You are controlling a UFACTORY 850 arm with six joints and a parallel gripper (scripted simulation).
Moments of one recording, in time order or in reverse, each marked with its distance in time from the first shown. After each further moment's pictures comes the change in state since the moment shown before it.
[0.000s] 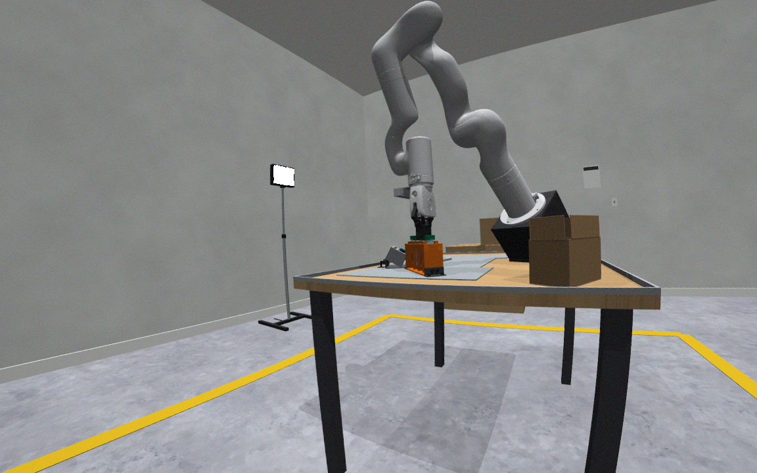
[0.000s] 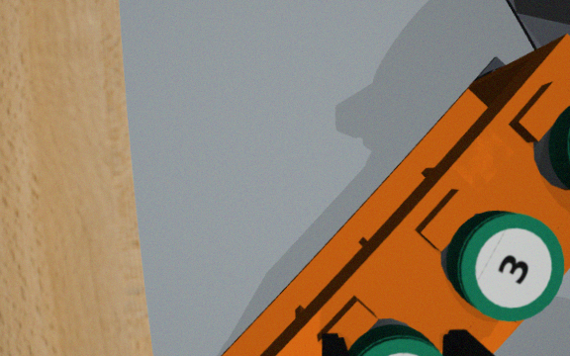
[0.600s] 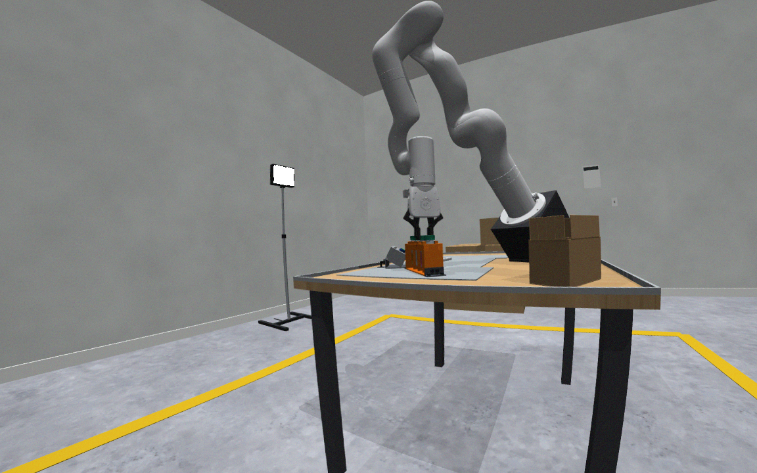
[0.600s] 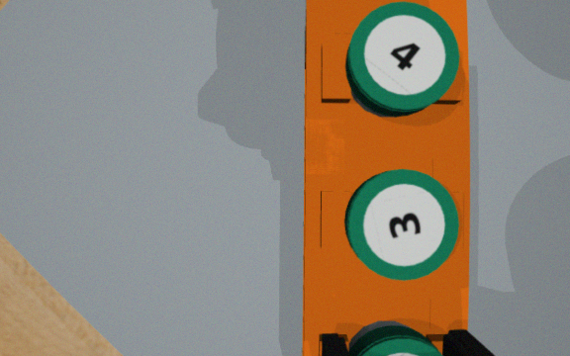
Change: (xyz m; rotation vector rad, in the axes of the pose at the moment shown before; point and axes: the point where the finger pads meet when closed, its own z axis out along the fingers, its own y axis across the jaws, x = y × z) arm 0.000 0.000 0.001 0.006 0.035 0.734
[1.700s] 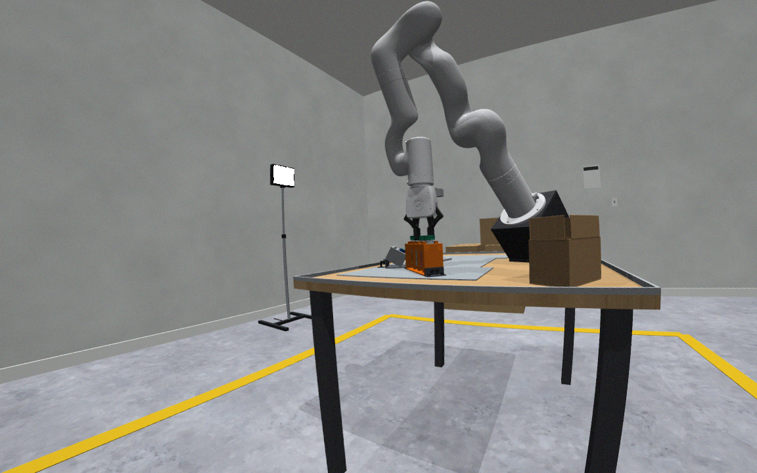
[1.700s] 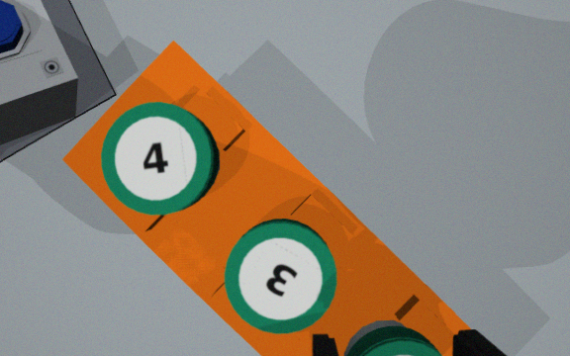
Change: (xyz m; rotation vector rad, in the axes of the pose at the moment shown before) arm 0.000 0.000 0.001 -0.029 -0.020 0.808
